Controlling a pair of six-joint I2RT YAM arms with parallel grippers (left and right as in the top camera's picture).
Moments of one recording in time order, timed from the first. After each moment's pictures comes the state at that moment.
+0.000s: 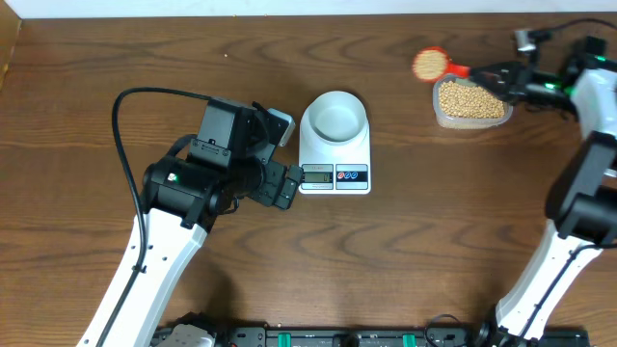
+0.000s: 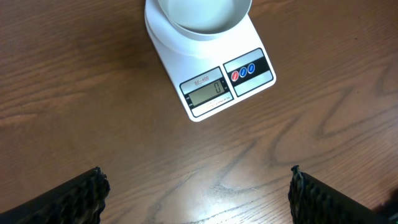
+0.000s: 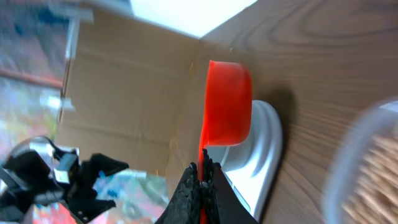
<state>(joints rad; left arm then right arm) -0.36 1.26 1.25 -1.03 0.18 0.07 -0.28 2.27 1.84 -0.97 -1.44 -0.21</state>
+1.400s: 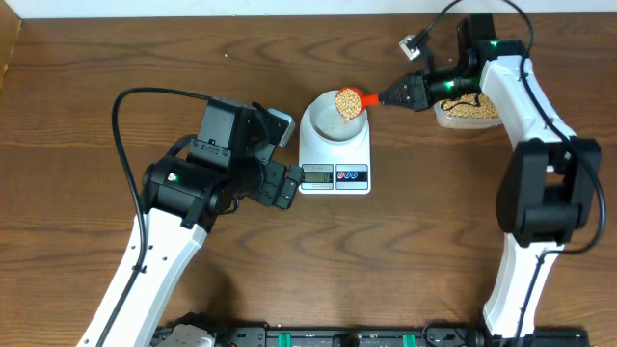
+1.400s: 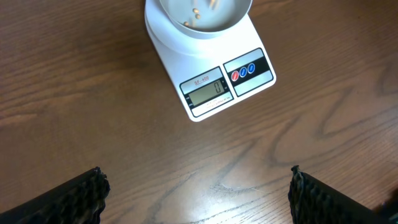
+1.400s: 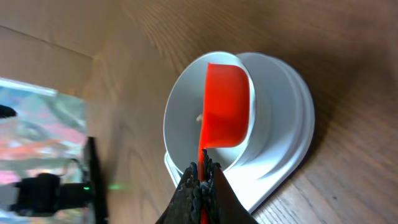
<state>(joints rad) -0.36 1.26 1.25 -1.03 0.18 0.06 0.06 2.19 1.84 -0.97 -1.03 -0.38</state>
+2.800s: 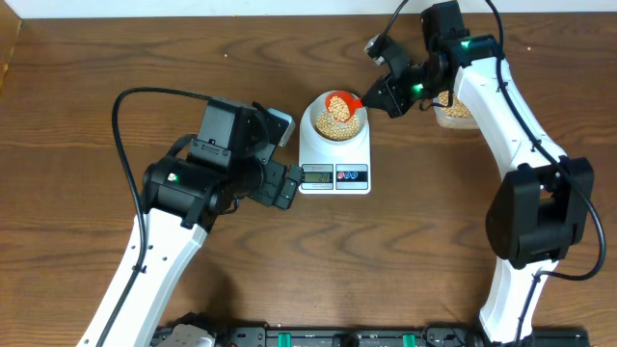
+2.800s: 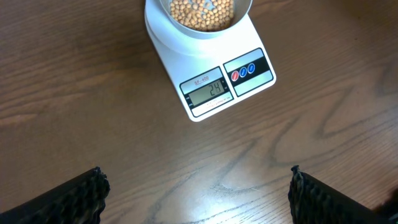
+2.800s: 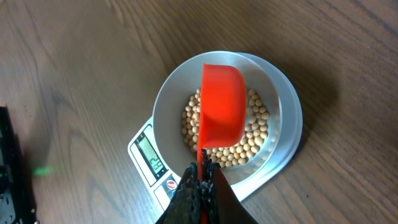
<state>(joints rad) -0.36 1.26 1.25 -1.03 0.18 0.06 0.21 2.08 1.84 -0.96 -0.71 -0.42</state>
